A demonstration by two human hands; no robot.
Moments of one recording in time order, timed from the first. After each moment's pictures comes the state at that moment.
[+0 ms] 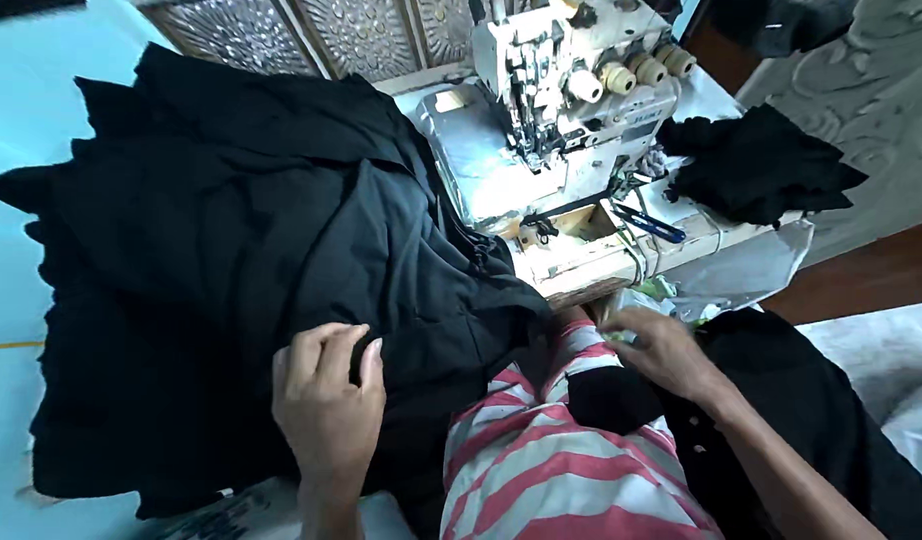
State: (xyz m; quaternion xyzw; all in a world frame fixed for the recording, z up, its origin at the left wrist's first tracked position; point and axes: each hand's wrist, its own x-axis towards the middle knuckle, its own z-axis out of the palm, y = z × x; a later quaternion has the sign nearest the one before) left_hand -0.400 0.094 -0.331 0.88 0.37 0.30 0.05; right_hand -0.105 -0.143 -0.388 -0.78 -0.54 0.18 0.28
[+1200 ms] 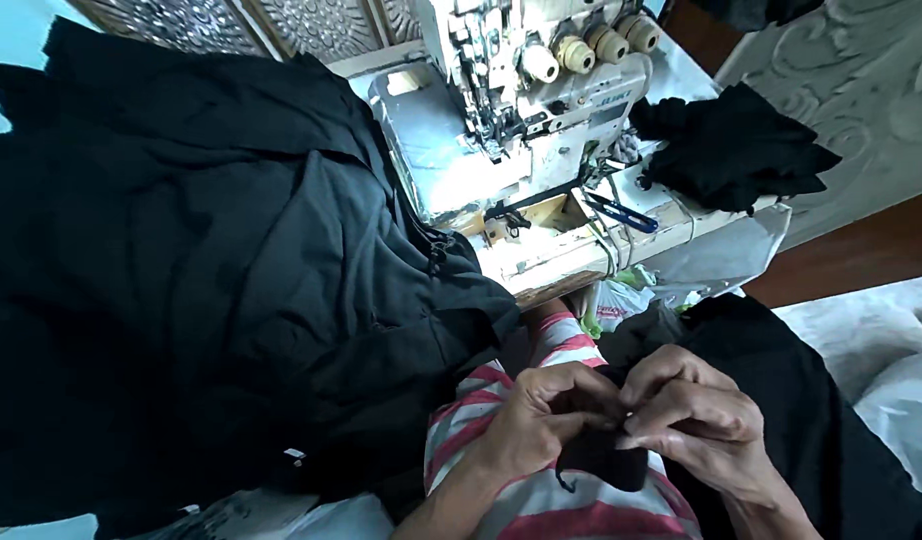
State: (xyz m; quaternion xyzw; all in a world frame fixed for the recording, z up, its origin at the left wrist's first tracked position) left_hand -0.279 -0.025 -0.358 0.53 -0.11 0.17 0.82; right_hand -0.154 -0.174 -0.329 -0.53 -0.57 0.14 0.61
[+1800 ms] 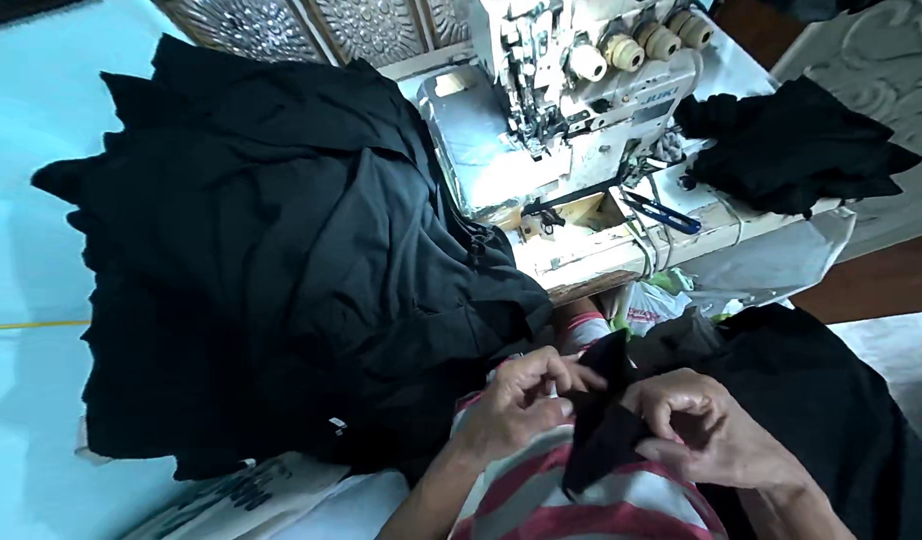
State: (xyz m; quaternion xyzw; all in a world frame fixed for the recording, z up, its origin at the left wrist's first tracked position) left_hand -0.310 0.010 -0.362 0.64 -0.04 0.19 0.74; right_hand -0.153 -0.163 -0.342 -0.42 -0.54 0.39 0.61
